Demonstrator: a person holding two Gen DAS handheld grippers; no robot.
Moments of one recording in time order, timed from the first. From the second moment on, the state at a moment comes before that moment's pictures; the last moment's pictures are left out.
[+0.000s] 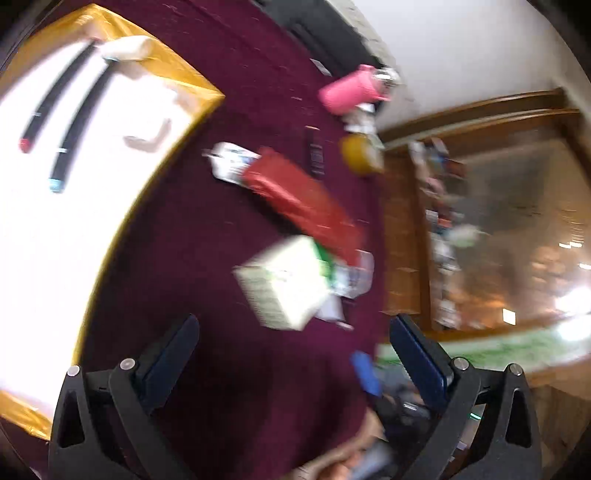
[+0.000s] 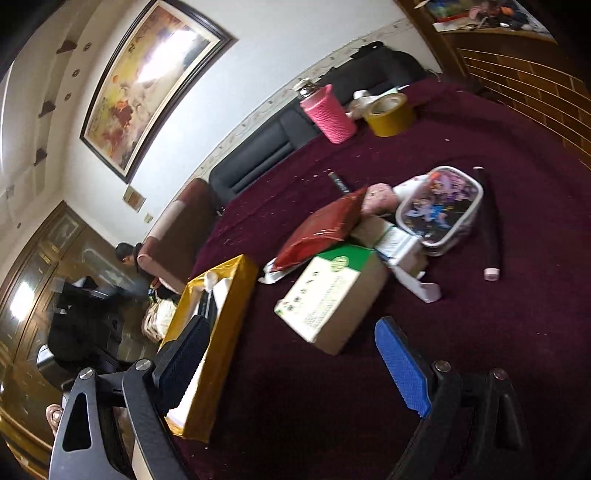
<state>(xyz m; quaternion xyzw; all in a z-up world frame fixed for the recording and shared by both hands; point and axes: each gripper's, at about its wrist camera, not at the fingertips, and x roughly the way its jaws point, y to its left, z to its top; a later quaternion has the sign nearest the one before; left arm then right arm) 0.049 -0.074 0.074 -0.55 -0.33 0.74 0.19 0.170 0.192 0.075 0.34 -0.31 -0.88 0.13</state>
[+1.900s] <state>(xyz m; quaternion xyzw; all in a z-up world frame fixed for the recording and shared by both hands) 0.035 0.054 0.045 -0.45 0.11 0.86 0.21 0.136 0.271 0.028 0.32 -0.32 -0.89 0.01</state>
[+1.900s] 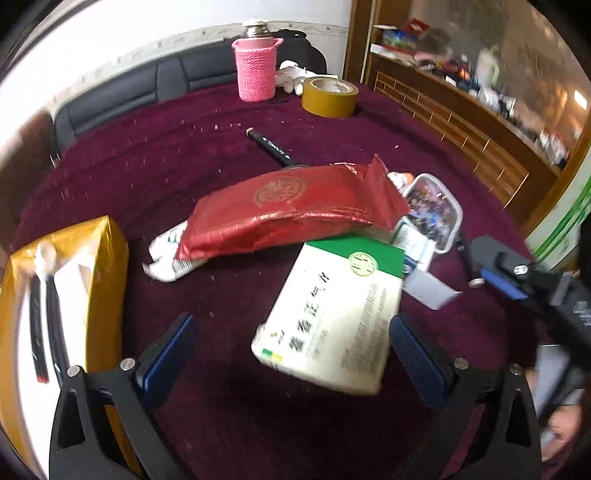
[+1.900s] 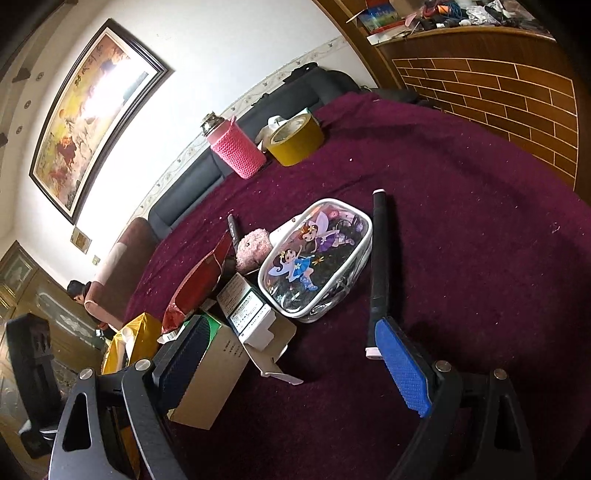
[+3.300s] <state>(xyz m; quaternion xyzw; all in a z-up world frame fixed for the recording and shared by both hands) 0.104 -0.044 0.098 -0.40 0.01 0.87 0.27 0.128 0.235 0.027 0.37 -0.26 -0.89 0.02</state>
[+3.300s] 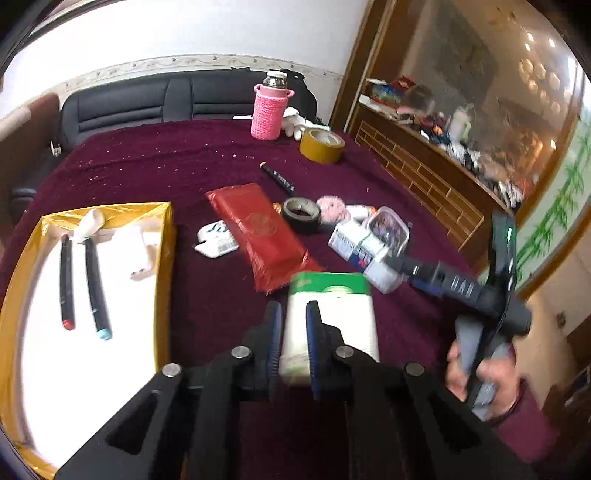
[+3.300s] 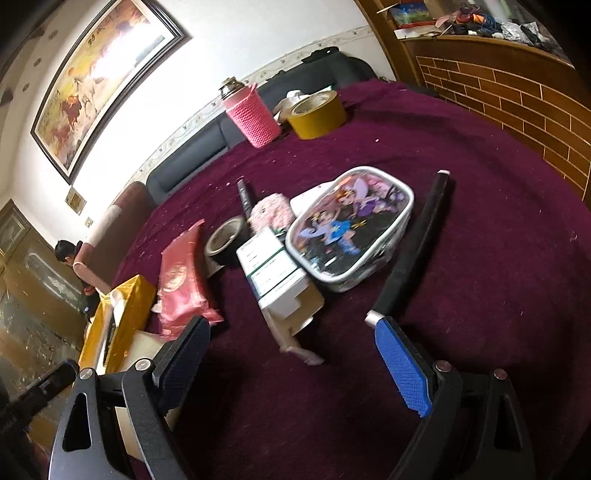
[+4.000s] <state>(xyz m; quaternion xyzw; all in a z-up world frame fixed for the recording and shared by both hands) 0.098 0.063 0.024 -0.43 0.13 0.85 0.28 0.139 0.238 0.049 0.38 -0.25 -0.89 0.01</state>
